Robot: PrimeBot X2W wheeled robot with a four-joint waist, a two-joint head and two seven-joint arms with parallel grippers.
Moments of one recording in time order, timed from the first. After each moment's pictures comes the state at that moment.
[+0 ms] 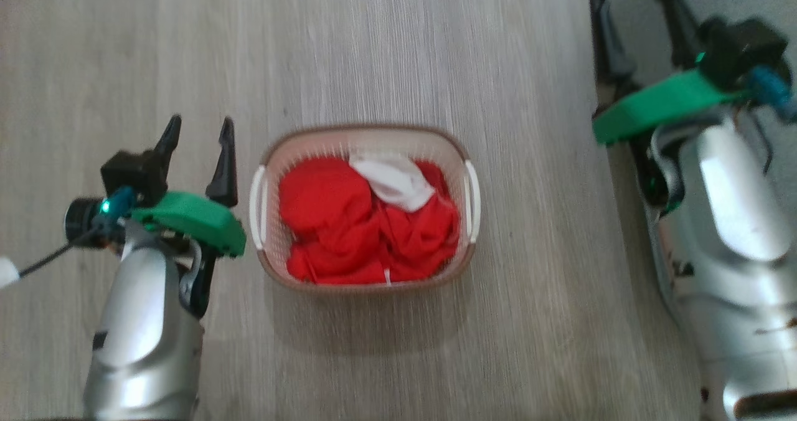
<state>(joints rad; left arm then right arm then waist) -0.48 0.03 0.04 0.53 -0.08 -0.13 -0.25 -0.70 -0.11 0.11 0.46 0.19 0.13 -0.25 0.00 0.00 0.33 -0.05</state>
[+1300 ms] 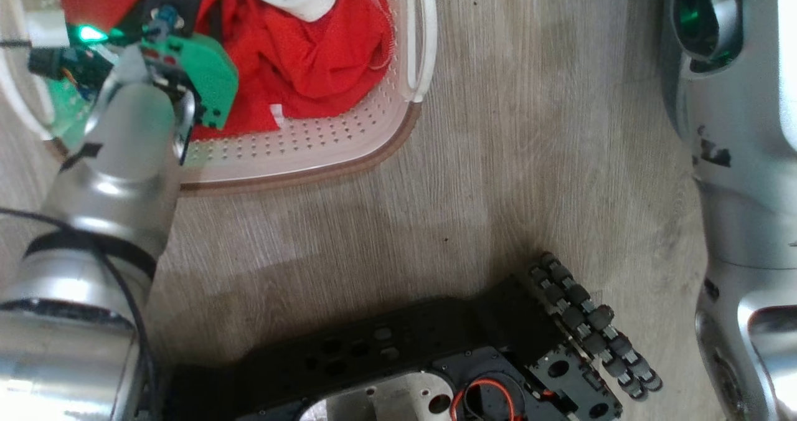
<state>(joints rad) -1.11 0.11 -0.32 1.19 0.03 0.03 -0.25 -1.04 -0.07 0.14 0.22 0.13 0.13 -0.26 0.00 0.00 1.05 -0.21</state>
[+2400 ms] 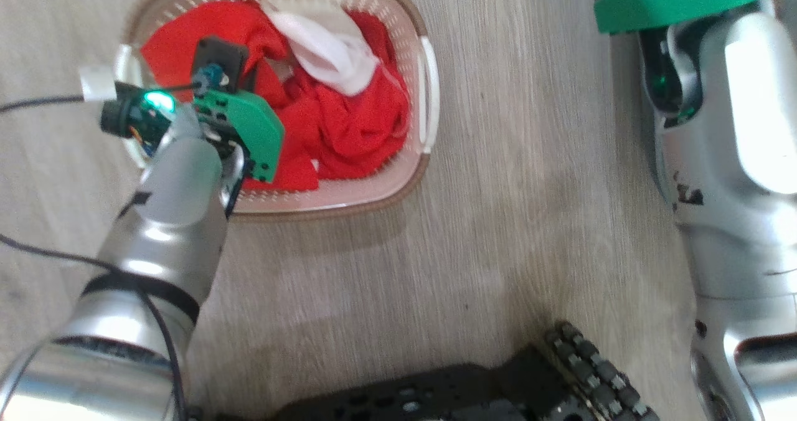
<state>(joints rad) -1.01 0.04 -0.36 1.20 -0.08 -0.02 -0.25 -0.92 -0.07 0.13 0.32 0.15 0.13 -0.26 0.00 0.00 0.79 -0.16</state>
